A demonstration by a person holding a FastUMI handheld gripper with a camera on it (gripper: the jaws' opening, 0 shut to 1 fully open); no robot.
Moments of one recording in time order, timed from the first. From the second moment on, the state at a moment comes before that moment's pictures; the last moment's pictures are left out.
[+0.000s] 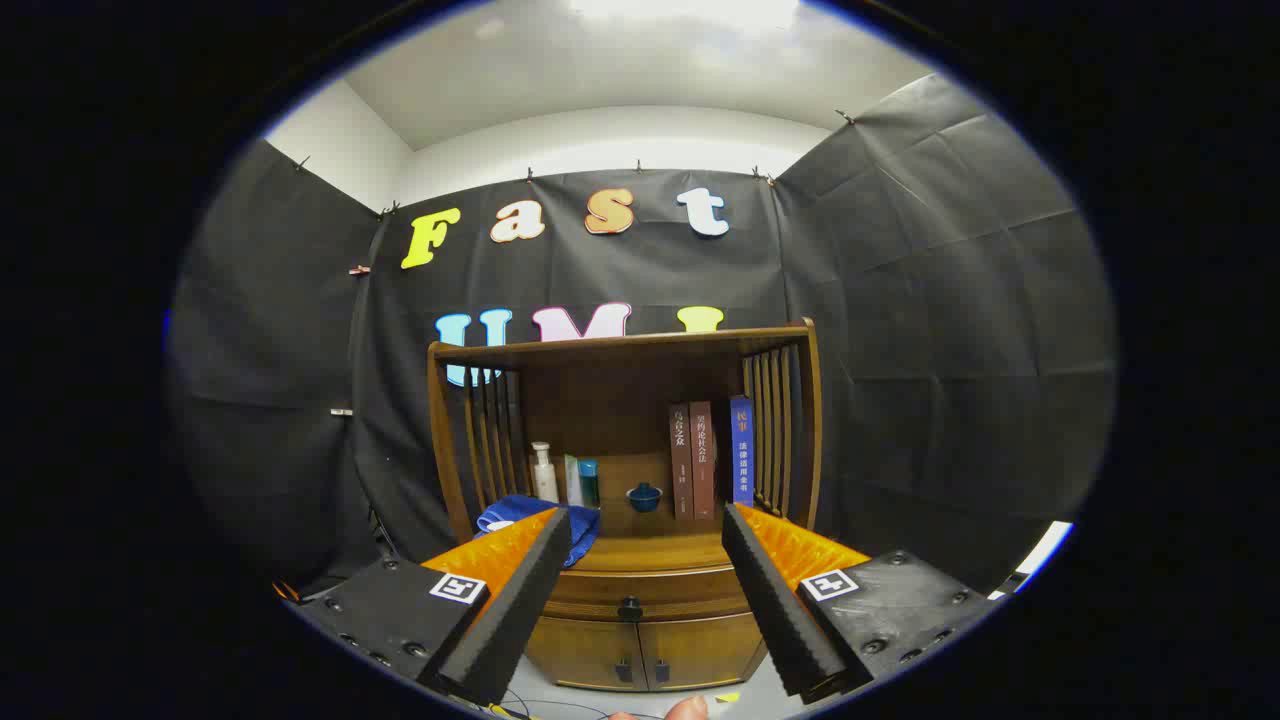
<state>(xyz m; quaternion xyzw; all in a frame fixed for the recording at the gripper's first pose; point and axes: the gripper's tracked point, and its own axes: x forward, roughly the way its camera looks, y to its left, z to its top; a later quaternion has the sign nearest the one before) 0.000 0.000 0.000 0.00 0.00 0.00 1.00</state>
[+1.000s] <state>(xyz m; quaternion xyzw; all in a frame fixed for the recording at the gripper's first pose) 0.002 0.015 -0.005 -0.01 0.01 0.01 1.00</state>
